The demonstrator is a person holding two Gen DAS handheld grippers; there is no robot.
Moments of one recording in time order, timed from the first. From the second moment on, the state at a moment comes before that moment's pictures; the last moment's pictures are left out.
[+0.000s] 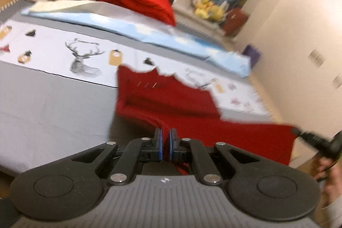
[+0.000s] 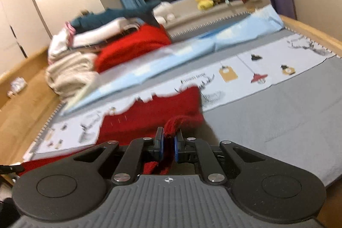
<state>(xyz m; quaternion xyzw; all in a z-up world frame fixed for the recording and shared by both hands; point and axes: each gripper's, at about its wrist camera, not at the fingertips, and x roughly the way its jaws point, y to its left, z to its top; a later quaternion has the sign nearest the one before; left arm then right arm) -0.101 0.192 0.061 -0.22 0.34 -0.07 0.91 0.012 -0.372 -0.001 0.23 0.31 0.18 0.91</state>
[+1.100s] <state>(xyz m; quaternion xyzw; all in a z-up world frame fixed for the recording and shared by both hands) 0.136 0.257 -0.135 -0.28 0.52 0.07 0.80 0.178 -0.359 -0.166 0.28 0.48 0.03 0.83</state>
